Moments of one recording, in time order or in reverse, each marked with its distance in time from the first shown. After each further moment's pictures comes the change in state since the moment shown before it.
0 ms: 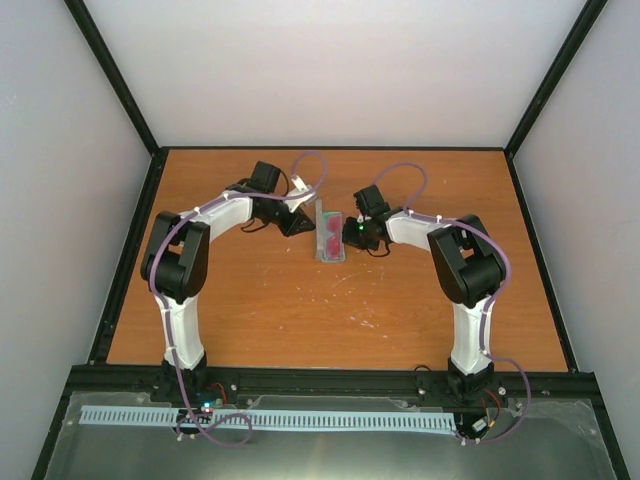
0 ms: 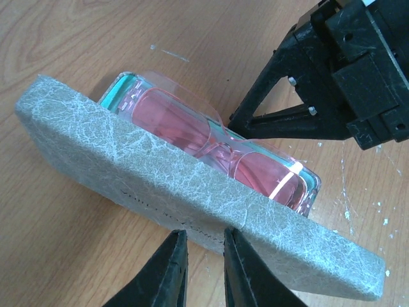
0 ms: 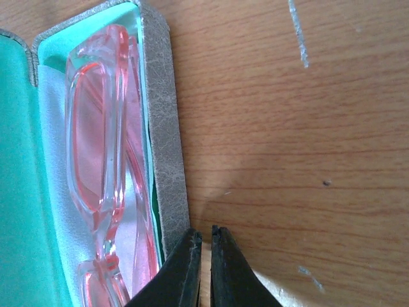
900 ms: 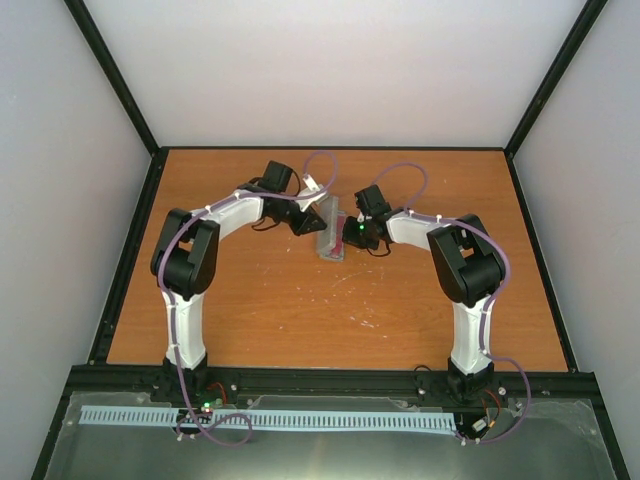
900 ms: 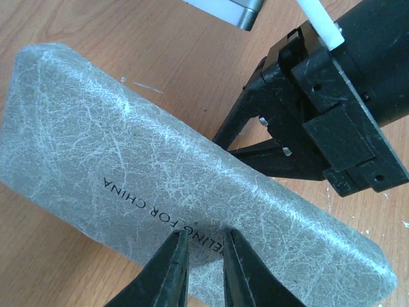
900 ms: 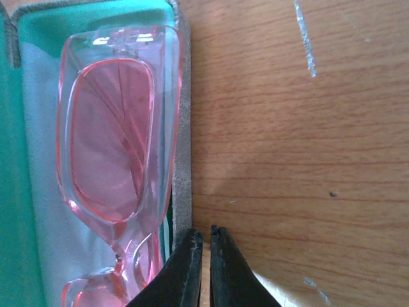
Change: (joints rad) left arm -0.053 0.055 0.059 0.031 0.029 -0.033; right arm -0.003 0.007 -0.005 0.032 -0.023 0.000
